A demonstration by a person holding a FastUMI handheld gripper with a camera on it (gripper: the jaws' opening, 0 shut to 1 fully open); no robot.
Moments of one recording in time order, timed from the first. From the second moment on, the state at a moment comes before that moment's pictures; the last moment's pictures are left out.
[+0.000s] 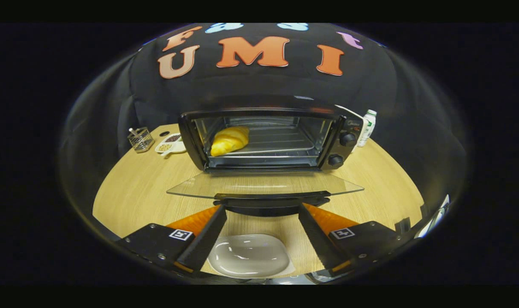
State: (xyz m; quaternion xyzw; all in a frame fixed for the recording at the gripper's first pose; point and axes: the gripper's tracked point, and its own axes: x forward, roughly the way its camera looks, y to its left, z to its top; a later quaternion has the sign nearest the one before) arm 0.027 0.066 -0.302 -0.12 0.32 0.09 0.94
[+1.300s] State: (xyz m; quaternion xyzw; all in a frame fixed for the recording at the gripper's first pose) arm 0.103 0.089 -0.172 -0.06 0.21 0.12 0.97
